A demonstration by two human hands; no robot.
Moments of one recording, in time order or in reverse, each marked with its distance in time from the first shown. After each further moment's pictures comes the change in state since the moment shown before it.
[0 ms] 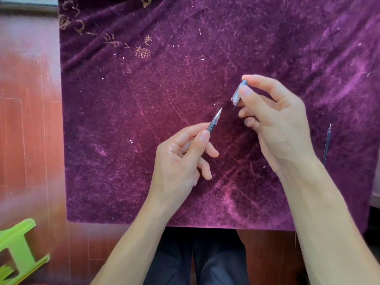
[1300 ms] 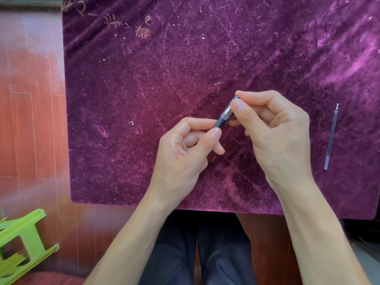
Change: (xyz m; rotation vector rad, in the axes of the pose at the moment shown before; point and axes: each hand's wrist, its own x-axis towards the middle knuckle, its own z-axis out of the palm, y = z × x) left_hand -0.026 -0.005 0.005 -0.033 -0.028 0.028; right_hand -0.061 0.014 0.001 -0.039 0.003 -0.165
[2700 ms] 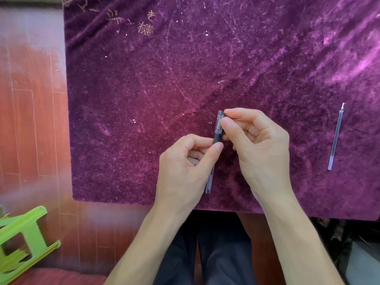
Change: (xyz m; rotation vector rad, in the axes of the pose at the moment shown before) left_hand -0.018 -0.013 0.003 0.400 0.176 0.012; right_hand -0.019 0.025 0.016 -0.021 0.014 0.060
